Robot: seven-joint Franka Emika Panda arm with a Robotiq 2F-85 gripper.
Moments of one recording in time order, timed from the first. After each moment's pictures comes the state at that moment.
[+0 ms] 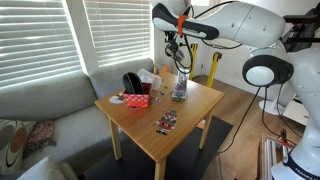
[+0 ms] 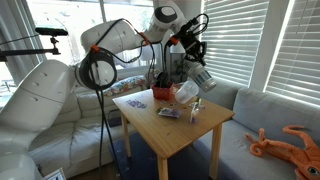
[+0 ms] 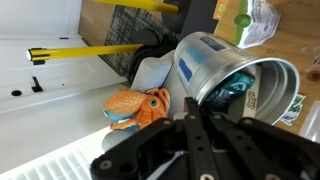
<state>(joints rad) 0.16 0.76 -0.31 -0.55 -0.50 1.43 -0.31</state>
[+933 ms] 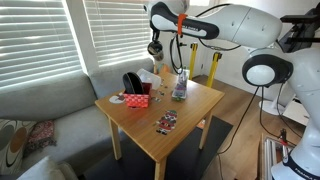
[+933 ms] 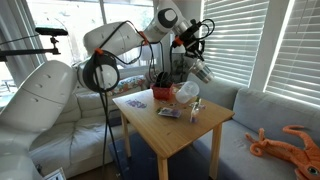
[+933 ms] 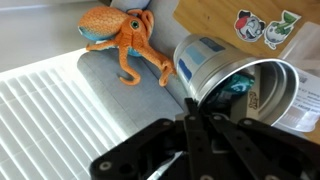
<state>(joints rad) 0.11 0.77 -0.20 -0.55 -0.39 1.75 -0.42</state>
